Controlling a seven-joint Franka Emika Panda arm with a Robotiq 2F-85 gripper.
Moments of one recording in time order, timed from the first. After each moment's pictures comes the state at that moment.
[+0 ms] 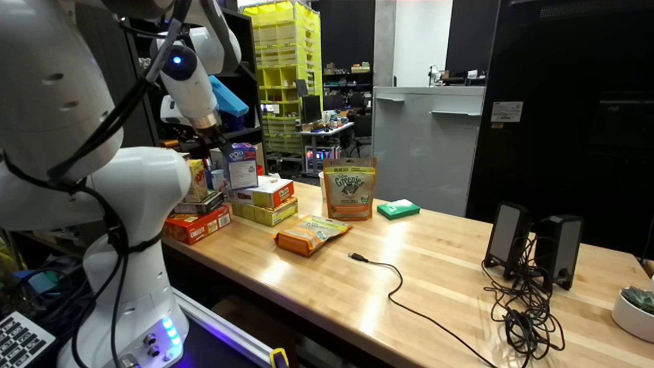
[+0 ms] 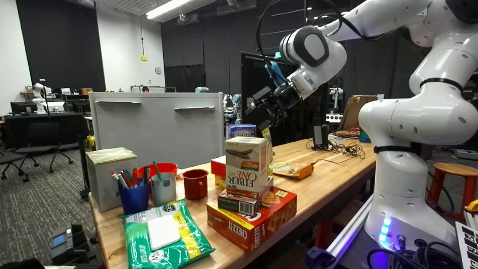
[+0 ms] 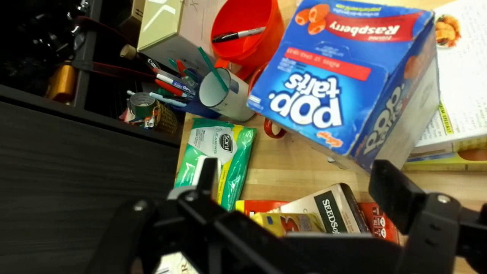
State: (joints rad) arm 1.06 -0.73 -0.51 -2.63 2.60 3.45 1.08
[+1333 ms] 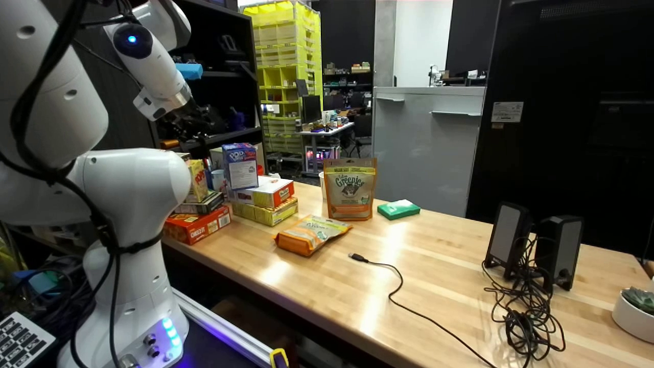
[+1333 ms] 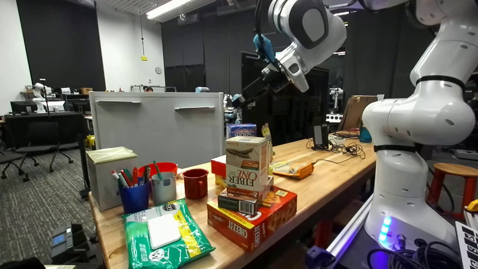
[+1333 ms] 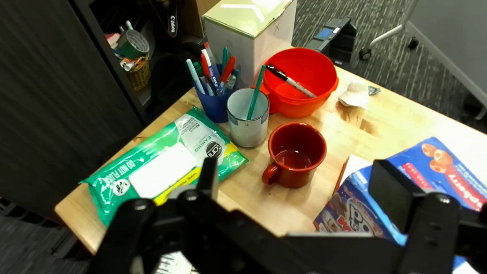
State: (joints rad) arm 0.86 -0.56 -0.07 -2.50 2.60 3.45 0.63
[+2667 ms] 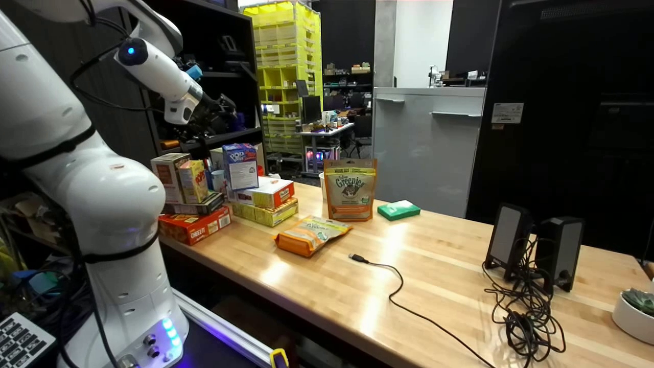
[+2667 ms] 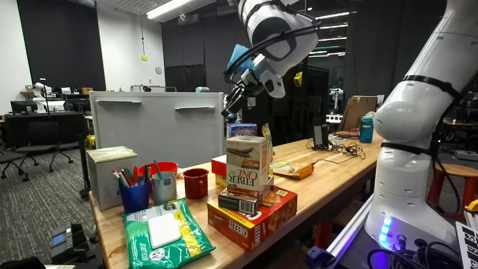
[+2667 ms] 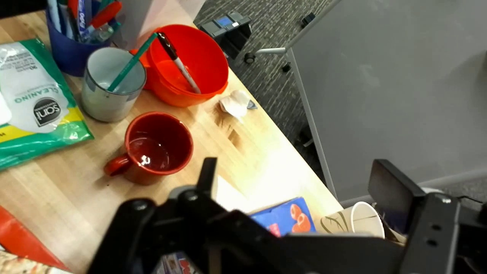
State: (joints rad) arm -0.11 -0.40 0.81 -2.34 2.49 3.45 0.43
